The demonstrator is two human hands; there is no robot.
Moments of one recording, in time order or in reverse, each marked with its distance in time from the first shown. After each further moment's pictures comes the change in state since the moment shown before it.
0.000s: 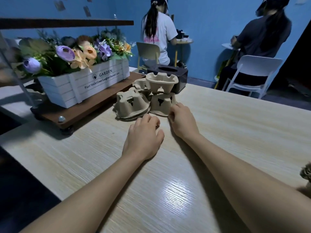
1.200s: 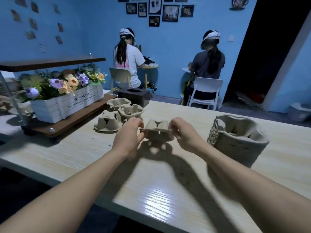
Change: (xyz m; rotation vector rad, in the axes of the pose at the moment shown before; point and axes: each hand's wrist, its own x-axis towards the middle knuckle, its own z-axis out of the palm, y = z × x) left_hand -0.049 0.071 -0.054 -0.176 0.049 0.191; right_hand -0.137 0.008 -0.159 0.212 0.003 -0.036
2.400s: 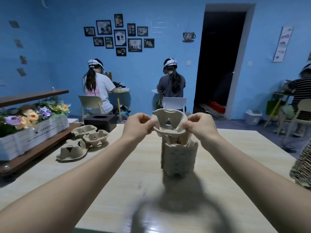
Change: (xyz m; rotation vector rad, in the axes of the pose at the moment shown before) left_hand 0.028 0.188 -0.022 -0.880 -0.073 -0.119; right_hand -0.069 -0.004 -0.171 0.300 0.568 0.576
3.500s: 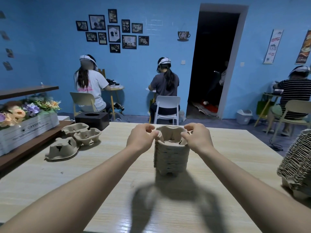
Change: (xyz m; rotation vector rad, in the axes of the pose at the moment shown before) left_hand -0.004 -0.029 0.029 0.461 -0.049 0.058; right_hand -0.014 0.024 -0.008 -0.427 0.010 -0.054
